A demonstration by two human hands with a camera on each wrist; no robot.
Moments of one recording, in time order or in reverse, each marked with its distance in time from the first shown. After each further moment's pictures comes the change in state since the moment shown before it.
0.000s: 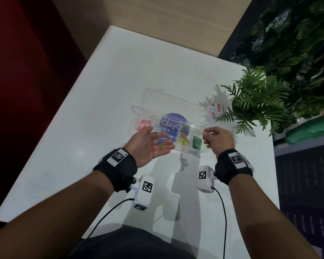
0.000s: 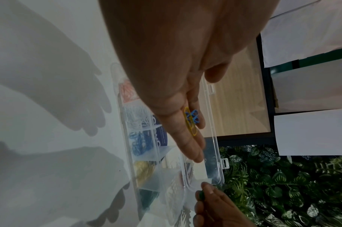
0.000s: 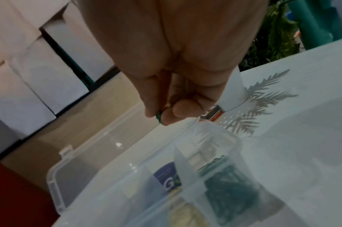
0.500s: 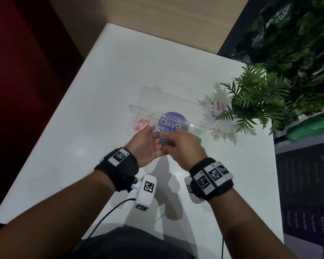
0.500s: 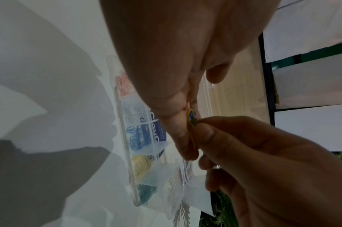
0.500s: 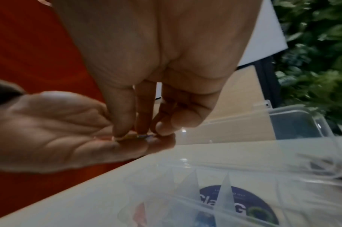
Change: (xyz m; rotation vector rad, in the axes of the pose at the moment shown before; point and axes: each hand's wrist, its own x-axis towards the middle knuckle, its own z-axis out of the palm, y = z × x) left_hand 0.007 -0.004 0.008 0.031 -0.007 0.004; right_hand -0.081 -0.052 0.049 -0.624 -0.346 -0.578
